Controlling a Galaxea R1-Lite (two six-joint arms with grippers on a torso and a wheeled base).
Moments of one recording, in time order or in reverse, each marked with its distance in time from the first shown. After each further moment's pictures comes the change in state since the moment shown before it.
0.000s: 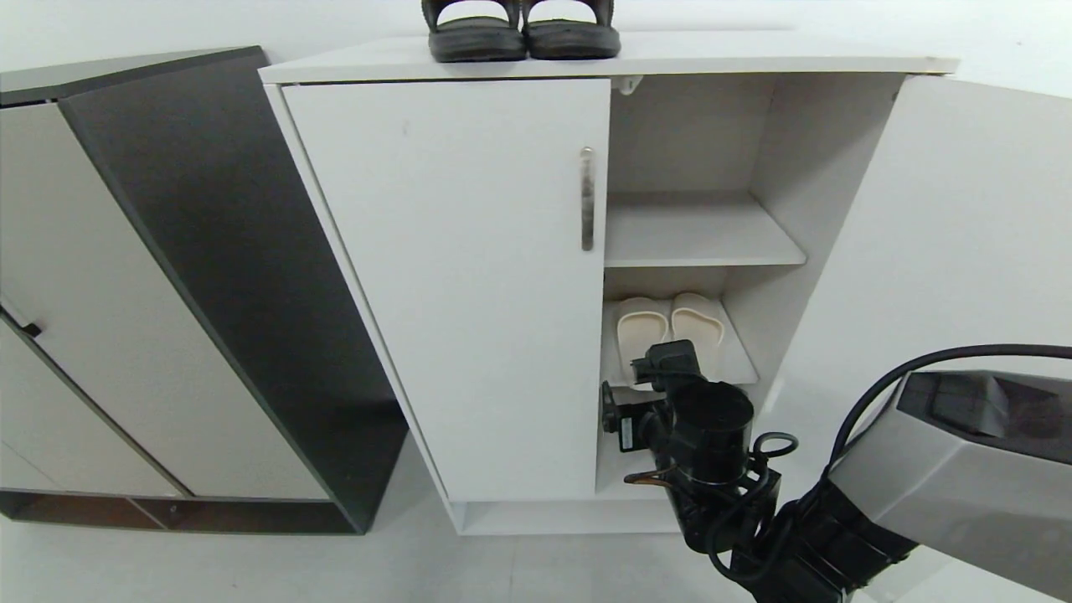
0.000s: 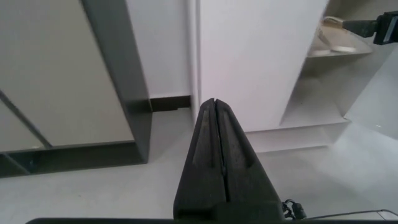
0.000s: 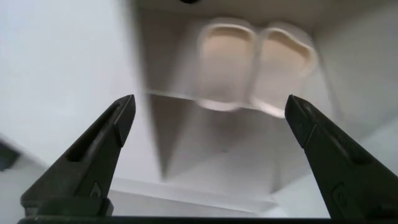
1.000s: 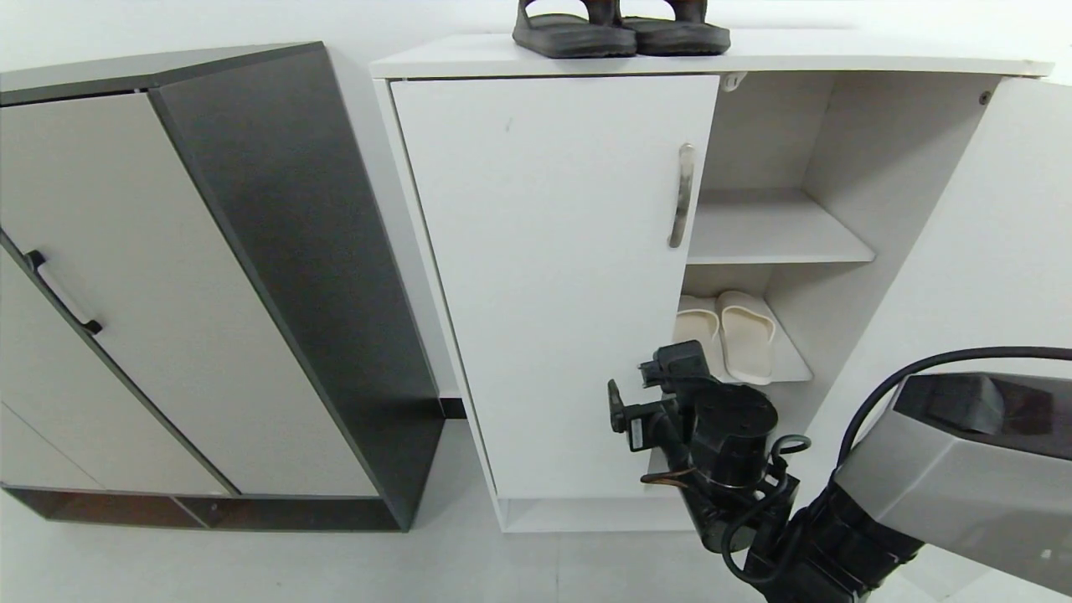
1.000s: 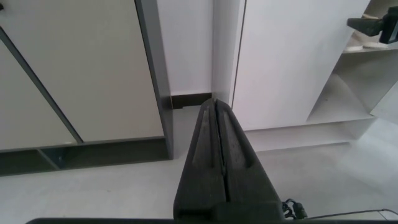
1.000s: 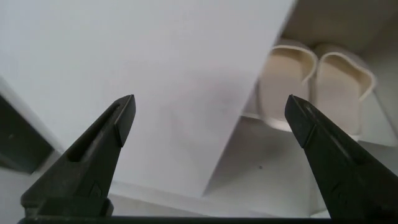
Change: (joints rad) left arm 0.000 0.000 0.000 0.000 0.000 0.004; right arm -0.015 0.004 0.053 -0.109 0.060 -0.080
